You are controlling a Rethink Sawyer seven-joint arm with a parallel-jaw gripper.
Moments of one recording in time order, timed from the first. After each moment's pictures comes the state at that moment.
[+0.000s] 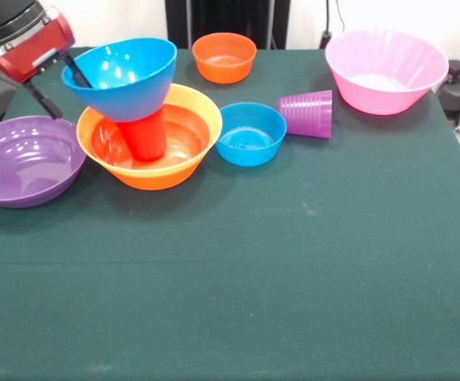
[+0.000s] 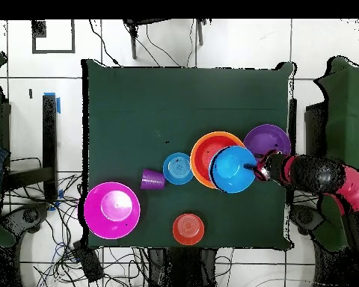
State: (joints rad) arm -1.38 -0.33 0.98 1.62 -0.68 0.99 0.83
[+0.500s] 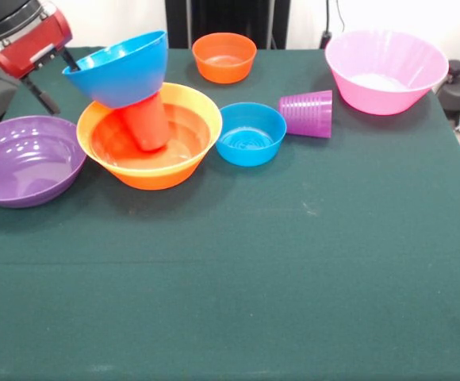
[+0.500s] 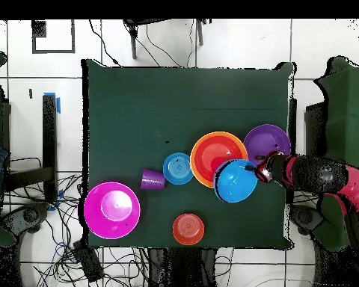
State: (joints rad) arm -1.38 -0.35 0.98 1.62 -0.68 1.02 0.83
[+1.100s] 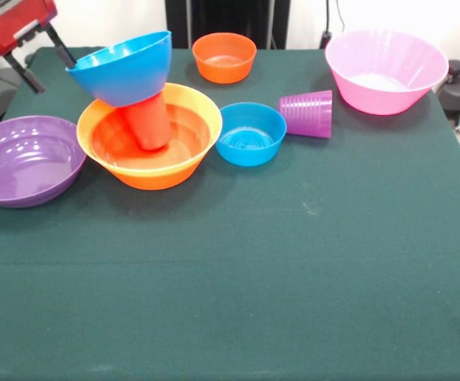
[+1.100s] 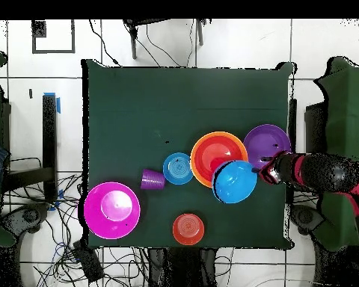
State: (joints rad) arm -1.36 -0.43 0.98 1.62 -0.63 1.09 0.83
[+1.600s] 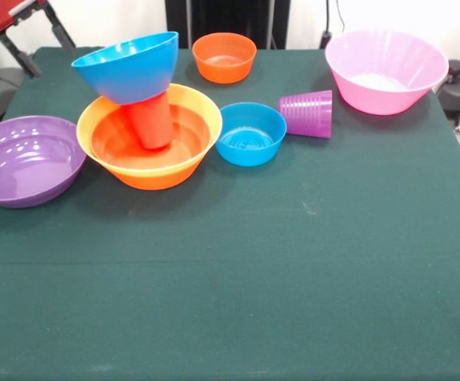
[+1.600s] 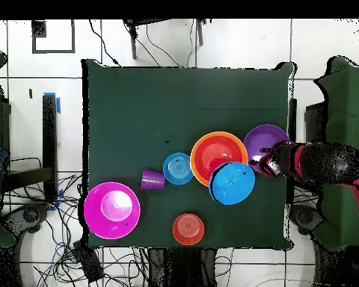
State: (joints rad) arm -1.30 -0.53 0.98 1.62 -0.56 1.09 0.83
